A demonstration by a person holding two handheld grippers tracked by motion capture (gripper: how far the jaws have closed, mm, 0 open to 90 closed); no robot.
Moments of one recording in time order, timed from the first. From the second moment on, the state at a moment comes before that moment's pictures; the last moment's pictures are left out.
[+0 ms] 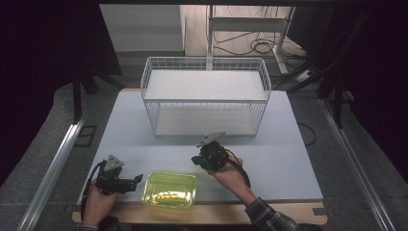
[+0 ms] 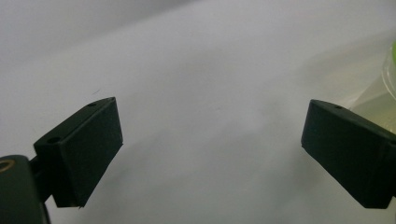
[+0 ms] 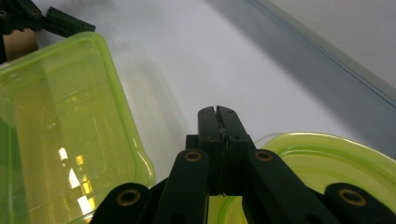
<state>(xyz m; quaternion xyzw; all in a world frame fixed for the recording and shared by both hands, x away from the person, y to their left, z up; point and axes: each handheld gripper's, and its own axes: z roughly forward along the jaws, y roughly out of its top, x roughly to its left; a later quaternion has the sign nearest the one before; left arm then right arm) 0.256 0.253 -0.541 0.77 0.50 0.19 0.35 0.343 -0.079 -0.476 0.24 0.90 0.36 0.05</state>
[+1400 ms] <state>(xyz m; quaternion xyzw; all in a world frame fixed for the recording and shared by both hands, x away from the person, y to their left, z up) 0.257 0.250 -0.544 0.78 0.50 0.18 0.34 0.354 -0.194 -0.477 0.36 0.86 0.35 0.10</state>
